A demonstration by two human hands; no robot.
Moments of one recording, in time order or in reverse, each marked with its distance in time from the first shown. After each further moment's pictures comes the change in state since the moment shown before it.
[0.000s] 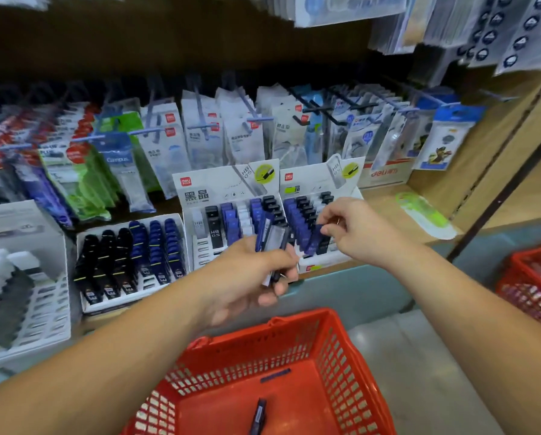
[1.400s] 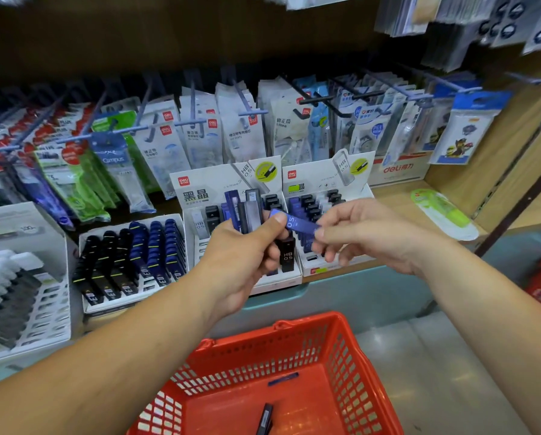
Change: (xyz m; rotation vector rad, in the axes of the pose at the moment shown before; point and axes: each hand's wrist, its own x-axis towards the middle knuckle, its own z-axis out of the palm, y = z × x) left_hand 0.036 -0.004 0.006 -0.217 0.360 0.248; right_hand -0.008 -0.004 -0.014 0.836 -0.333 0.203
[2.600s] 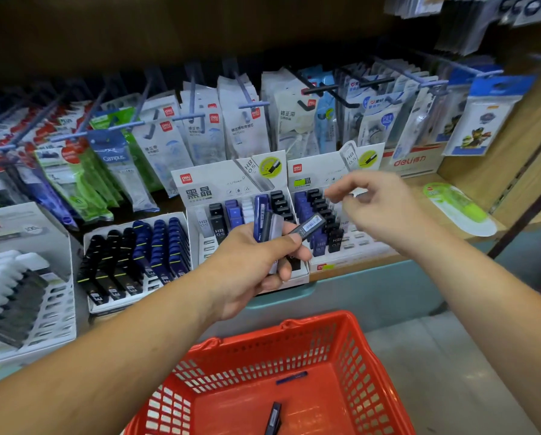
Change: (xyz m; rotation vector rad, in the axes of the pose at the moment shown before) left_hand -0.002 0.000 -0.008 0.181 -0.226 -0.126; right_hand 0.020 0.001 -0.006 -0.318 0.394 -0.310
